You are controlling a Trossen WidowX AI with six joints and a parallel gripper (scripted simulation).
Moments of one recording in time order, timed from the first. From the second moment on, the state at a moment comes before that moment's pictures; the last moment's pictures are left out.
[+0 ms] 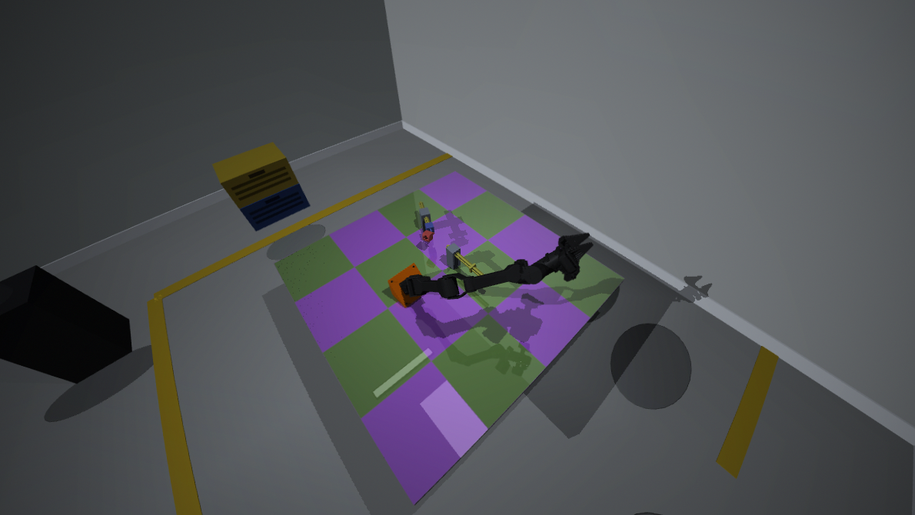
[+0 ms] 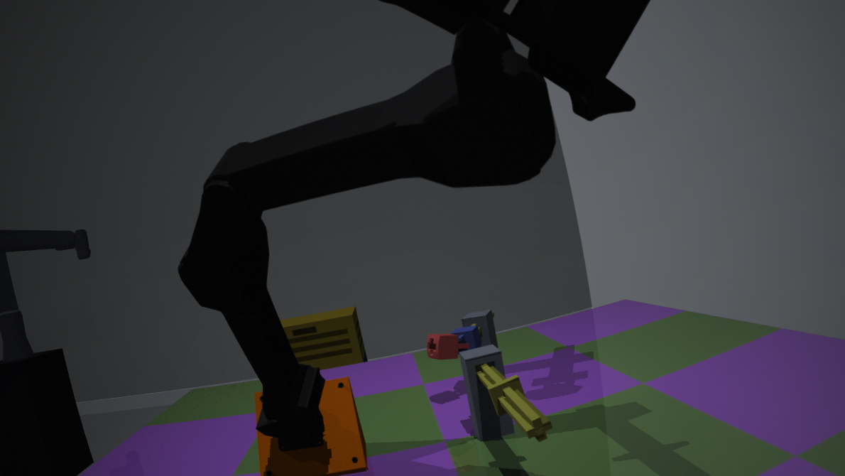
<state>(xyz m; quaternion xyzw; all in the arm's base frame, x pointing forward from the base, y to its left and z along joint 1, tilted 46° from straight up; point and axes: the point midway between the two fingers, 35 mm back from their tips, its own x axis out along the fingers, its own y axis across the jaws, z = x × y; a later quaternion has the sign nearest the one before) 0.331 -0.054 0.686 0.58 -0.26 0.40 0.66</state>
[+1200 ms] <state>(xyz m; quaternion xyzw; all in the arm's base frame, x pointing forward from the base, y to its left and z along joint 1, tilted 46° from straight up) 0.508 0.065 0.481 0.75 0.03 0.17 0.64</state>
